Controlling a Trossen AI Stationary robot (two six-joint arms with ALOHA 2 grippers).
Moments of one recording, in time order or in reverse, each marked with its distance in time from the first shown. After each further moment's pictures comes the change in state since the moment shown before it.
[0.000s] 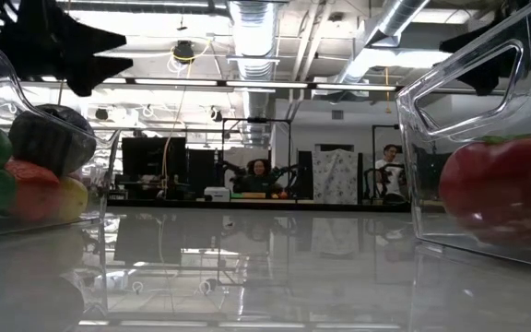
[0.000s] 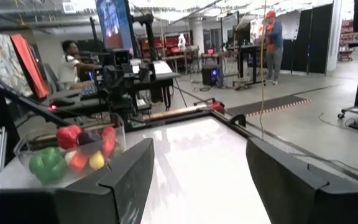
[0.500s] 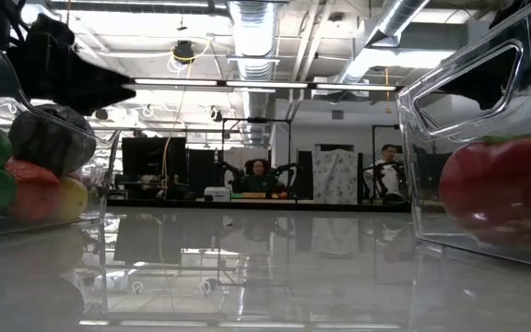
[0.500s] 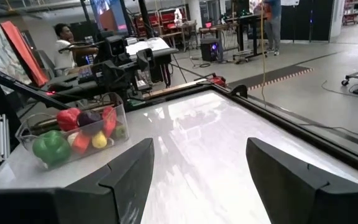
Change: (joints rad) left arm 0.000 0.004 -0.058 -0.088 0.018 0.067; right arm 0.000 0.000 0.000 -0.114 -0.002 0.097
